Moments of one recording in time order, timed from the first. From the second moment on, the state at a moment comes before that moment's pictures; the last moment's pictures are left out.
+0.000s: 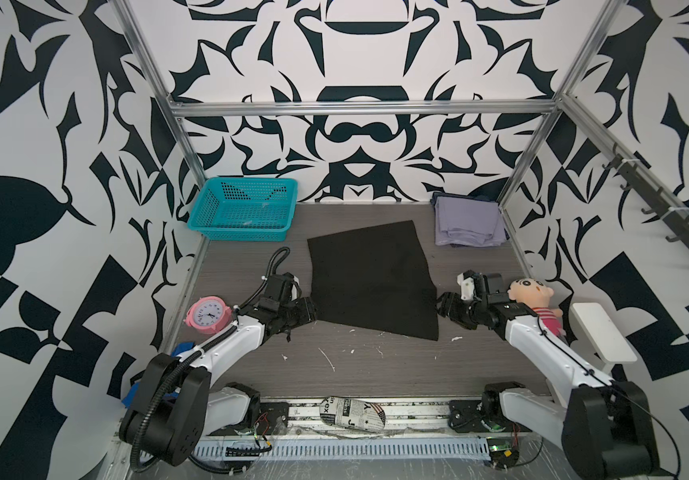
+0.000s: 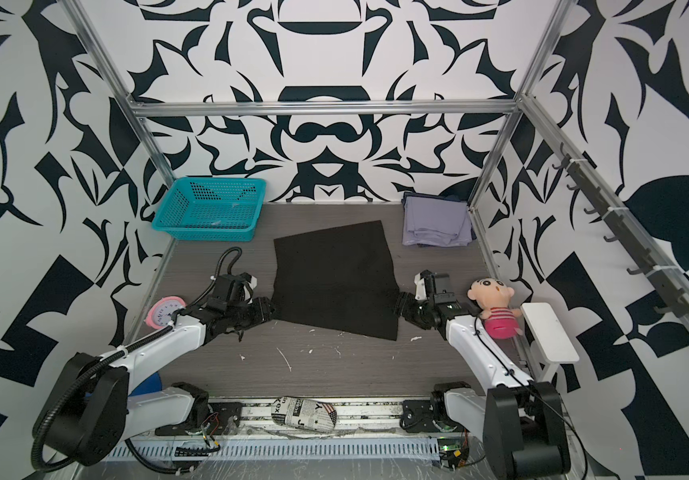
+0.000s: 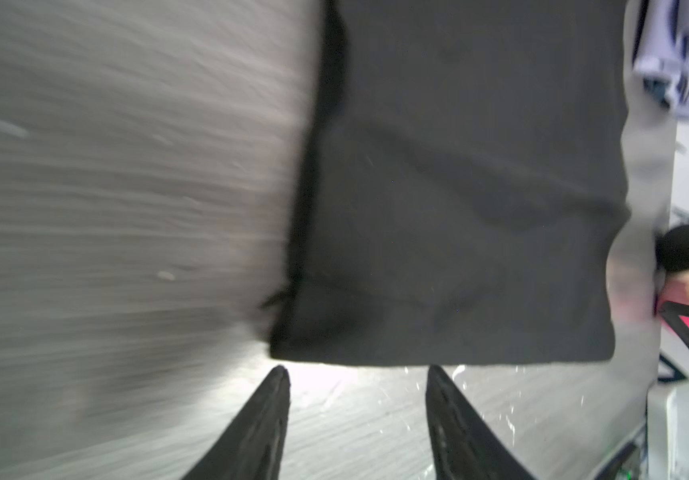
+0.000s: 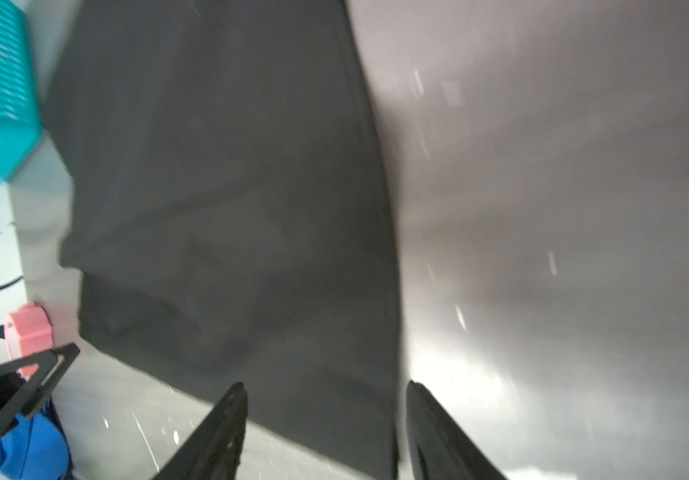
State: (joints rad) left arm -0.40 1.25 0.52 -0.20 0.29 -0.63; right arm 0.10 1.07 0.53 -0.48 -0.38 0.55
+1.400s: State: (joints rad) left arm -0.39 1.16 0.56 -0.21 0.15 -0.72; right arm 0.12 1.13 0.58 -0.45 -0.59 0.61
